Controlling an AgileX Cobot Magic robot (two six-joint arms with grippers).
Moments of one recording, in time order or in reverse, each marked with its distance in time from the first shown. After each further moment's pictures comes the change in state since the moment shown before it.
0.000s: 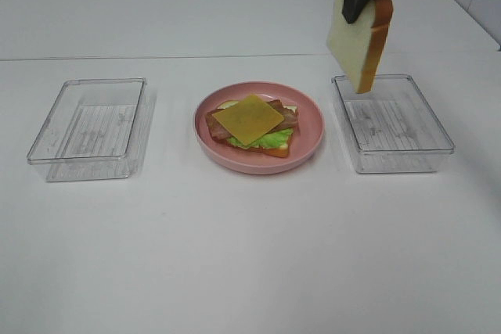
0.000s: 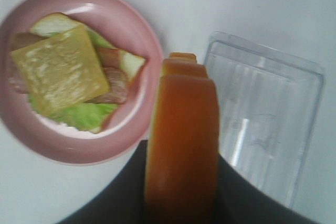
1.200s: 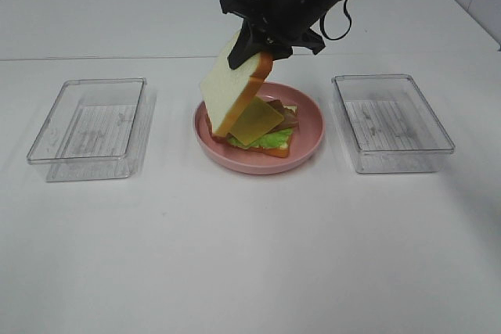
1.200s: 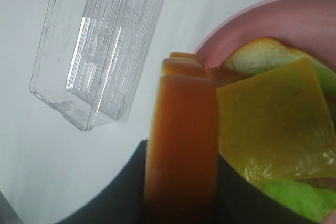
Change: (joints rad) left arm 0.000 0.000 0.000 0.000 0.000 0.000; right arm 0.000 0.258 0.000 0.684 -0.196 -0.229
